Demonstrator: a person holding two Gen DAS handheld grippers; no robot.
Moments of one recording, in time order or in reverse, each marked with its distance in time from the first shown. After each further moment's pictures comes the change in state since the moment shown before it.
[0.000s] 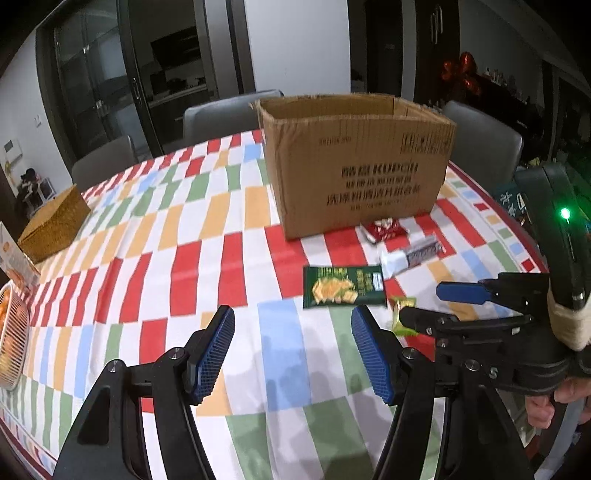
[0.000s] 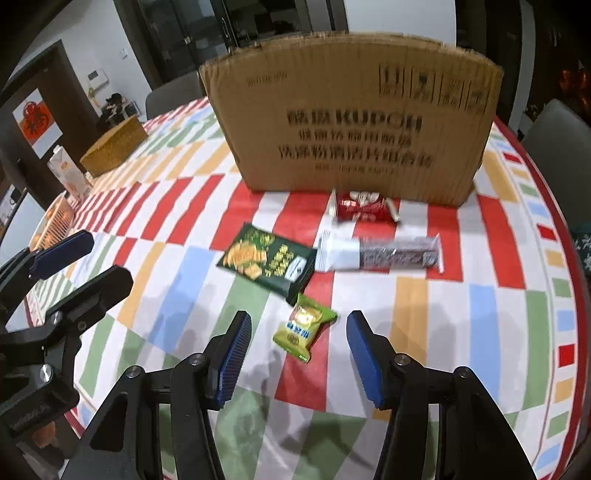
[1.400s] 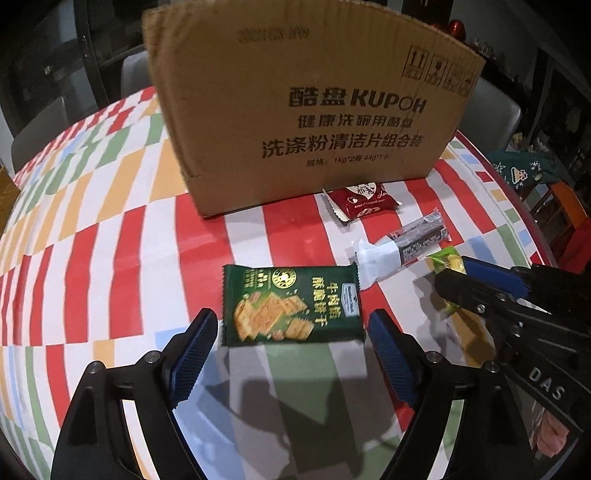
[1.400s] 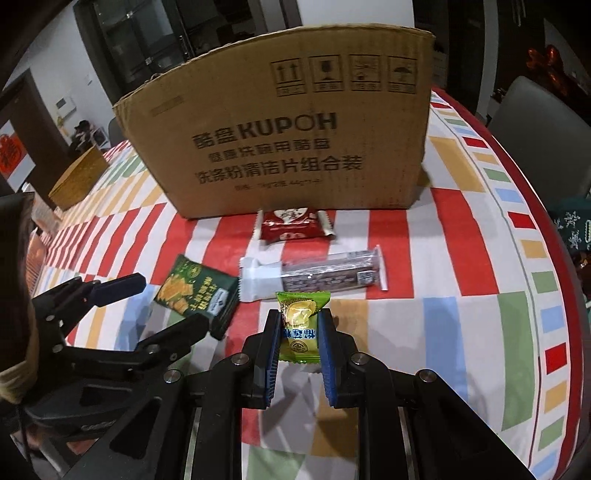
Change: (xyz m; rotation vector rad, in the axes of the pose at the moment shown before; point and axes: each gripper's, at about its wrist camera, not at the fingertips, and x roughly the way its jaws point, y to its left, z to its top) left arm 0.115 -0.036 0.030 0.012 0.217 -0.166; right arm 0.008 -0.049 0.013 0.112 -0.047 -0.079
